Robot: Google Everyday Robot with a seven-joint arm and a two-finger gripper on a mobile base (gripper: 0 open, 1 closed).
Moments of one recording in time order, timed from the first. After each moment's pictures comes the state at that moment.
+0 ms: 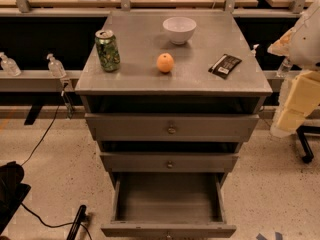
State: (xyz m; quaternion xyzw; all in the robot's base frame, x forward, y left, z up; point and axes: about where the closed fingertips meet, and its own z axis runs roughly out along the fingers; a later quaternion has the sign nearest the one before) arm 0.438 -0.216 0.977 -0.60 0.78 -0.04 0.16
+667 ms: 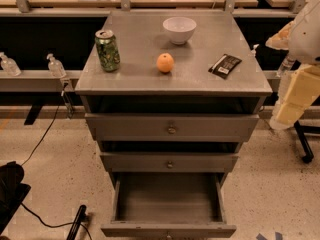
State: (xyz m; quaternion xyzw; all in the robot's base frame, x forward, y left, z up) arm 0.450 -0.216 0.981 -0.61 0.77 -0.04 0.17
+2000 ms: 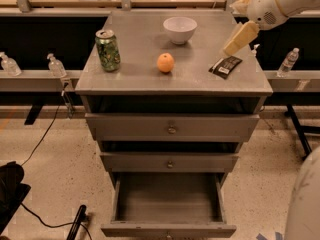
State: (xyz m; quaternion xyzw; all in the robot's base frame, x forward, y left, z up) arm 0.708 -0.204 0.961 -0.56 0.72 0.07 0.40
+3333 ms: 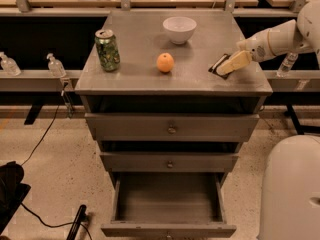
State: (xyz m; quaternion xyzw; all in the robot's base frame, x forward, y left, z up) arm 0.772 -0.251 0.836 -0.42 0.79 0.18 0.40
